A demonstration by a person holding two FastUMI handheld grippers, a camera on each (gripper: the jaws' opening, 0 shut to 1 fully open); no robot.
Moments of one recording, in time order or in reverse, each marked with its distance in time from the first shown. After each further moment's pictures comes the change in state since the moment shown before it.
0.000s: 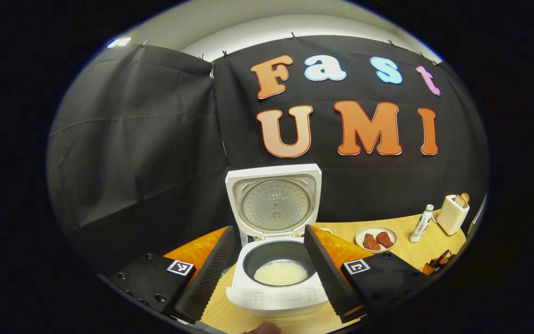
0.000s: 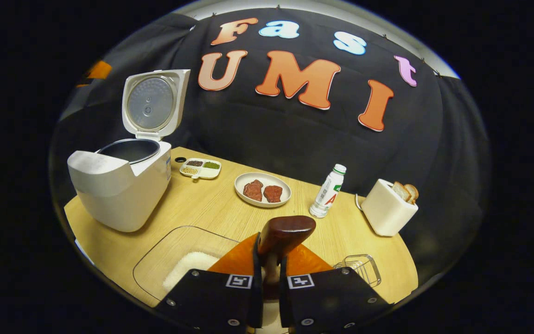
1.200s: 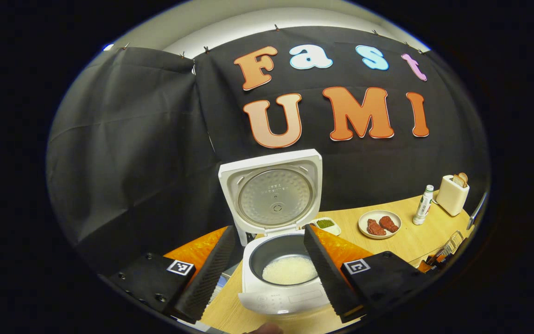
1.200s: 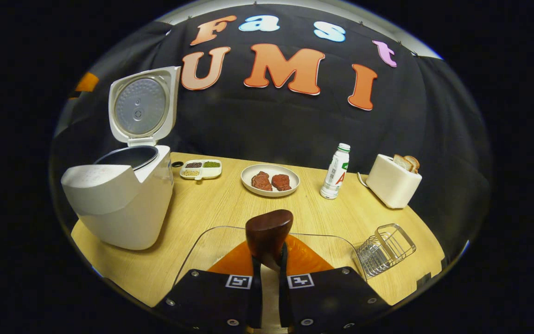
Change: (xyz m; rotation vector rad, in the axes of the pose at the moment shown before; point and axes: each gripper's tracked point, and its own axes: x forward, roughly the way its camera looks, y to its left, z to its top) left arm 0.030 0.014 -0.016 0.084 0.033 -0.090; right arm 0.003 0.043 -0.017 0.210 0.069 -0.053
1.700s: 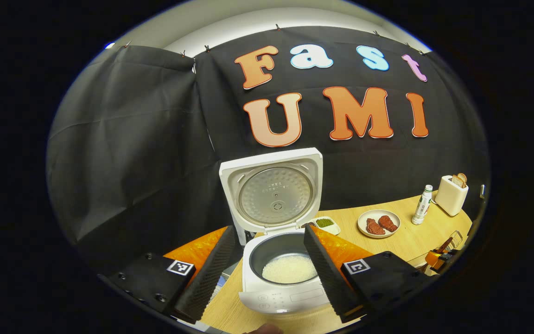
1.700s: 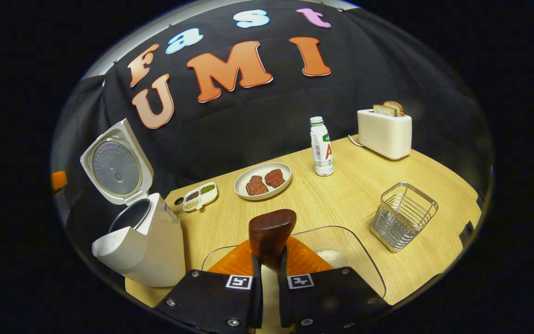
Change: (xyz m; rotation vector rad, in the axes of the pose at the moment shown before) left arm 0.000 0.002 -0.006 -0.003 0.013 0.001; right arm 0.007 -0.019 0.003 0.437 0.060 0.059
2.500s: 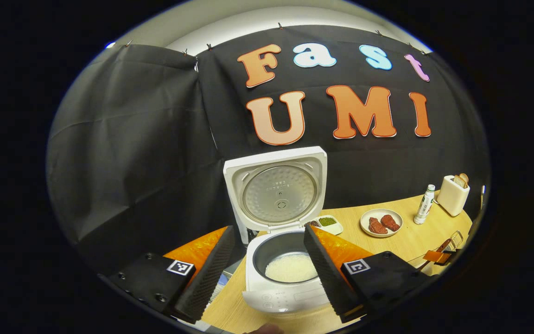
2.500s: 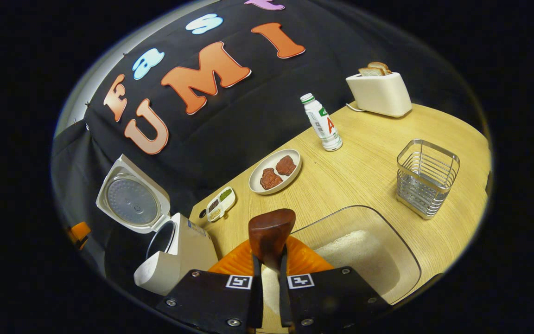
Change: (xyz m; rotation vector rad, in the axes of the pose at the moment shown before) left arm -0.002 0.006 0.001 0.005 0.003 0.013; right arm 0.007 0.019 -0.008 0.254 0.080 0.098
